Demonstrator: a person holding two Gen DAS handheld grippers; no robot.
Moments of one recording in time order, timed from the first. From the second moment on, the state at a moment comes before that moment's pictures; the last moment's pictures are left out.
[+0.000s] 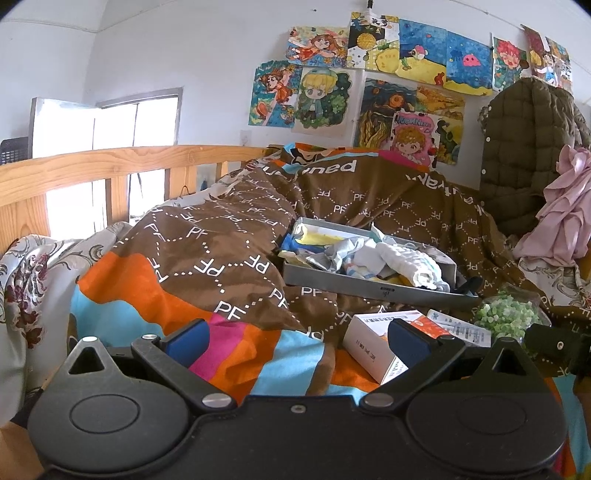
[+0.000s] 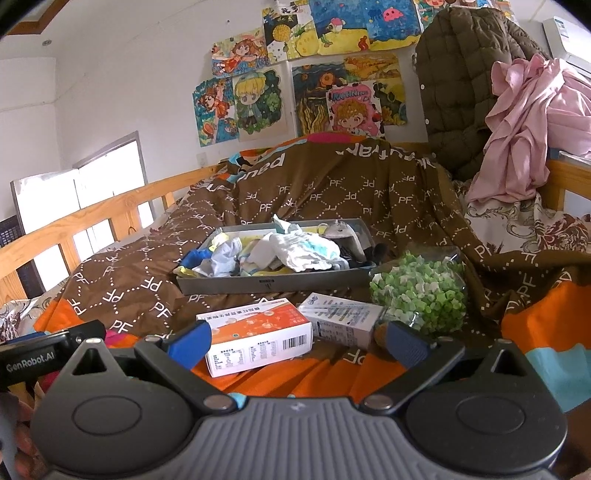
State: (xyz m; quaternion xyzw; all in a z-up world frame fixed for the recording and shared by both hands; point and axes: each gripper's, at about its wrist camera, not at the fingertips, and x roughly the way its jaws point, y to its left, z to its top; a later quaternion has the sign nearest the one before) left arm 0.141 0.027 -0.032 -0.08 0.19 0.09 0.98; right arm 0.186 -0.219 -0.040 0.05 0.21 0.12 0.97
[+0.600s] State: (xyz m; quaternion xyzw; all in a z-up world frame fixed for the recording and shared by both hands) left arm 0.141 0.030 -0.029 -0.08 0.18 0.09 0.98; right arm 0.187 -0.219 -0.041 0.04 0.21 0.12 0.97
